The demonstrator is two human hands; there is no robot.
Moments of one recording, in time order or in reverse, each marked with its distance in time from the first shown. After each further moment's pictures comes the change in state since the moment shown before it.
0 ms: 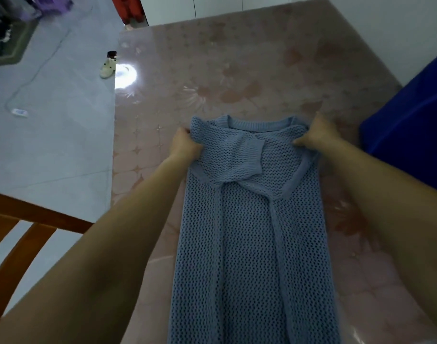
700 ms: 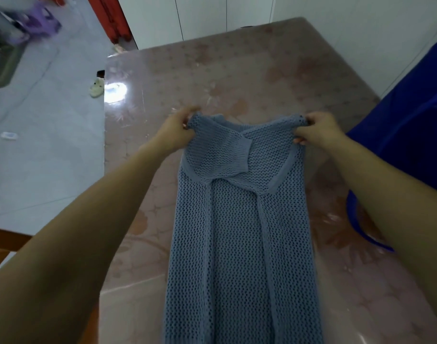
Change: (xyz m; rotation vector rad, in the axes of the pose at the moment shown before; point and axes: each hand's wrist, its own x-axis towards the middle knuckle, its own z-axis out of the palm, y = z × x) left_hand 0.004 0.071 -0.042 0.119 -0.146 0.523; right_hand 0.010 0.006 -0.042 0.501 -0.003 -0.141
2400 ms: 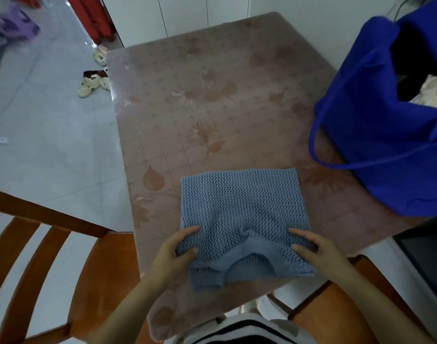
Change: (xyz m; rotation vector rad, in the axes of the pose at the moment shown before) left_hand -0.348 -0.059 0.051 -0.393 -0.204 -0.229; right_hand -0.355 0.143 0.053 0.184 -0.314 0.021
